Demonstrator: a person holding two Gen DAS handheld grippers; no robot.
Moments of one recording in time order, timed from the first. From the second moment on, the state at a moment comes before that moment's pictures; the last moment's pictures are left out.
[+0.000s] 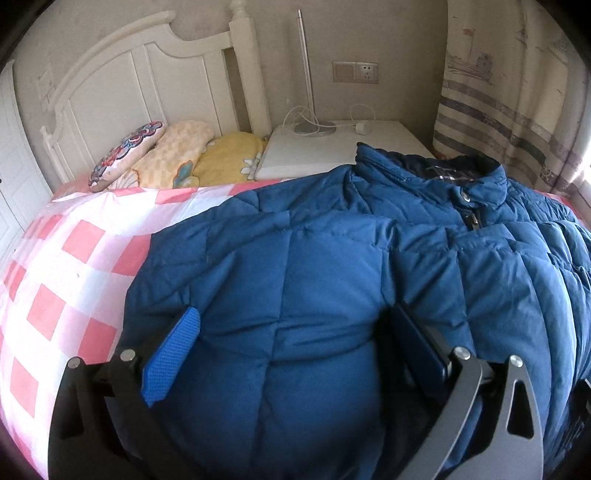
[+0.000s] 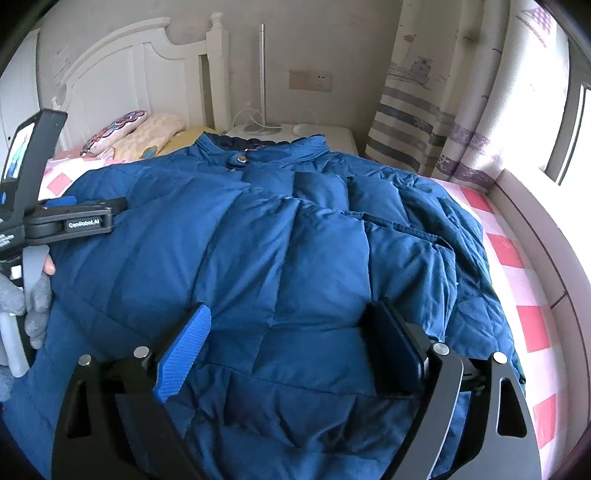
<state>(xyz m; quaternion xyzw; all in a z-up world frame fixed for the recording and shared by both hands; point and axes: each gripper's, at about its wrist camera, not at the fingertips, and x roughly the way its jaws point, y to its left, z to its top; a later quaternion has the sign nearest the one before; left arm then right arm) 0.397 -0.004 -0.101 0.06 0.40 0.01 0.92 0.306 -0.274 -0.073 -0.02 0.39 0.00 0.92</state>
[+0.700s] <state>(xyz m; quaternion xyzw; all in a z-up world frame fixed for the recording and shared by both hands) 0.401 -0.003 -0.092 0.05 0.42 0.00 0.91 0.392 -0.284 -0.084 -0.01 0.41 -0.01 0.91</state>
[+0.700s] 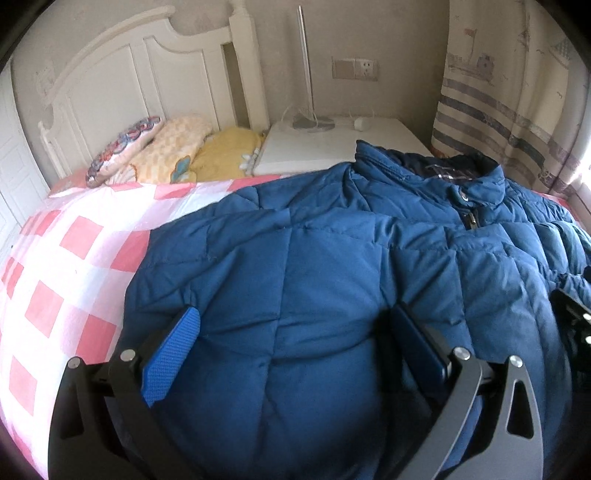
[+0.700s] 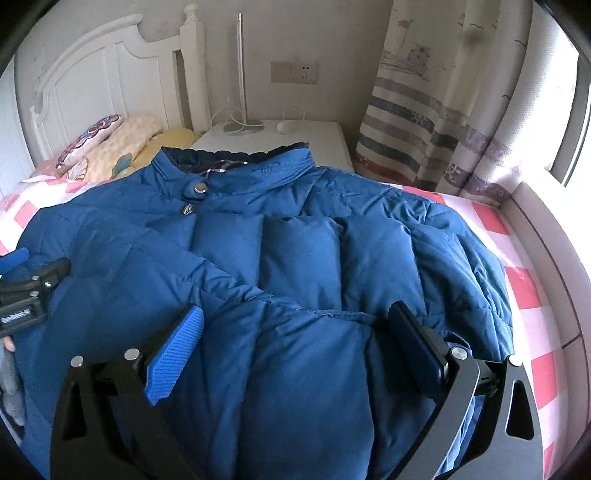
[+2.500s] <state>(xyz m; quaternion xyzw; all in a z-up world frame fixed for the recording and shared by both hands) 0.238 0.034 -0.109 0.04 0.46 -0.06 0.88 0.212 -0.320 -0.099 0.01 0.47 0.01 0.88</state>
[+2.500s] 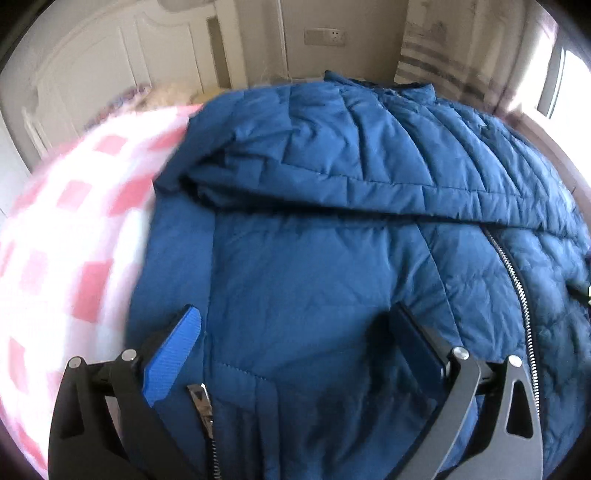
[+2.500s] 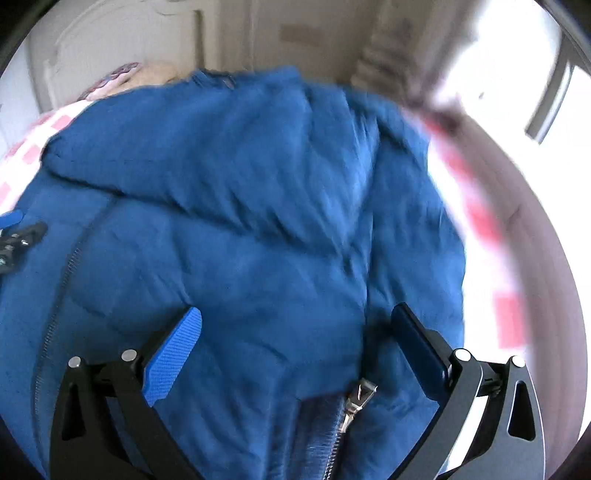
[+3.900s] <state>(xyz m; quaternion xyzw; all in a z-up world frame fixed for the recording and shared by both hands) 0.074 0.063 -0.114 0.07 0.42 -0.07 0.90 0.035 -0.255 -0.085 -0.04 0.37 0.06 0.92</state>
